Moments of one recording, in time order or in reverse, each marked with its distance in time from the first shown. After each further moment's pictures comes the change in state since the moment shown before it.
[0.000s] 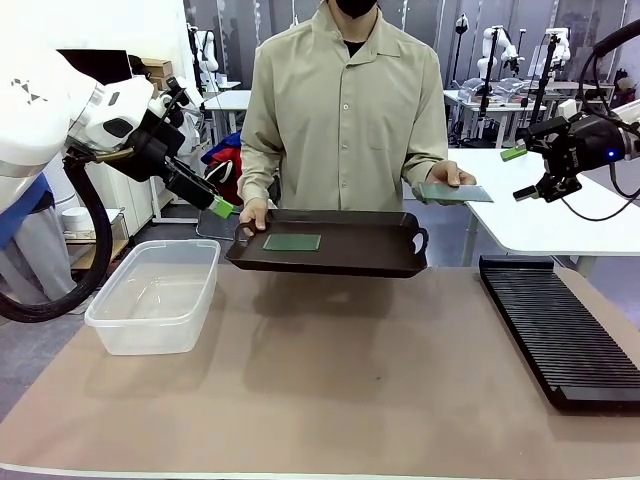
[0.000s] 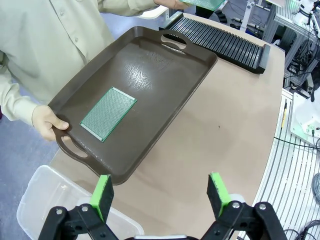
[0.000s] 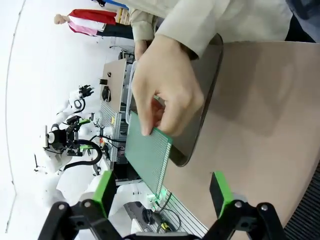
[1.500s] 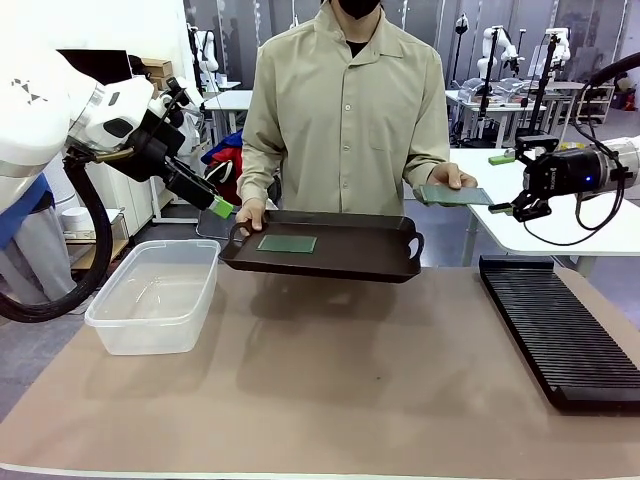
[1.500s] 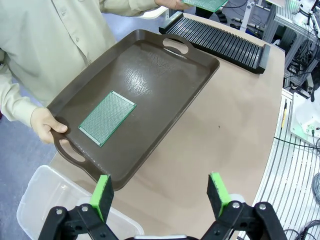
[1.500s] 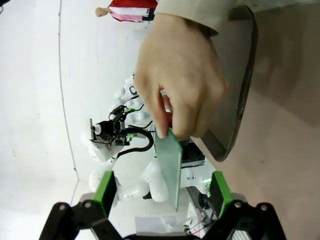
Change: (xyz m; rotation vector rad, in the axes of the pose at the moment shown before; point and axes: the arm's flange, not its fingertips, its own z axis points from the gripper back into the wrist) left arm 0.000 0.000 0.000 0.000 0.000 0.000; right arm 0.004 -0.046 -0.044 0.313 0.129 -0.173
